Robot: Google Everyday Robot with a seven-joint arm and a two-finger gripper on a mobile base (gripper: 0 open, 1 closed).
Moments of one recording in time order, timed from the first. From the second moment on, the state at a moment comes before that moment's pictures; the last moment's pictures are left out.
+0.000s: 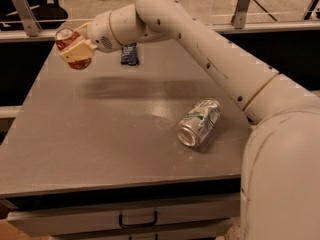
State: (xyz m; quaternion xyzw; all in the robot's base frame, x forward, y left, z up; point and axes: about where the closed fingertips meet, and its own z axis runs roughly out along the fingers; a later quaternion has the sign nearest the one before) arm 0.668 0.229 0.945 -0.60 0.56 0.33 0.47
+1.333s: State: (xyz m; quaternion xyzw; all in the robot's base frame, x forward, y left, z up) arm 0.712 0.036 1.038 -0.54 0.60 0.14 0.57
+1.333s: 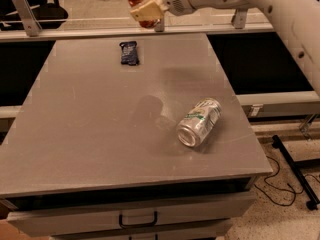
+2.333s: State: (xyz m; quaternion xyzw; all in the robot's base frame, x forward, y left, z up) arm 0.773 -0.025 0.959 -0.47 0.65 0.17 0.57
